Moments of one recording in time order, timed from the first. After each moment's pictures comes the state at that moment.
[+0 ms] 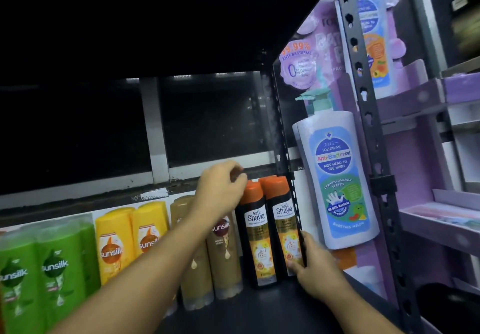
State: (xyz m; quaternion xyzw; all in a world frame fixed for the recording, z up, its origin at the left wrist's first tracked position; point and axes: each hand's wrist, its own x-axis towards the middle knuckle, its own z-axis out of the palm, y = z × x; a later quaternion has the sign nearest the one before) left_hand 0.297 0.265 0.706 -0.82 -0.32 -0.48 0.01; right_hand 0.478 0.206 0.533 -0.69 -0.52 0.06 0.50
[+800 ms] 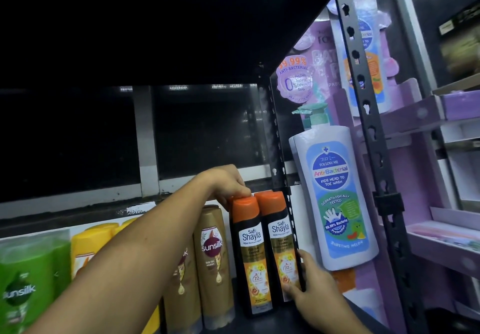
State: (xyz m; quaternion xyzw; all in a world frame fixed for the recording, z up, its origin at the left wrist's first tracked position) left_hand 0.344 0.353 0.772 -0.91 -0.38 -0.16 -0.08; right_hand 0.478 0.205 0.537 -0.67 -0.52 0.09 0.52
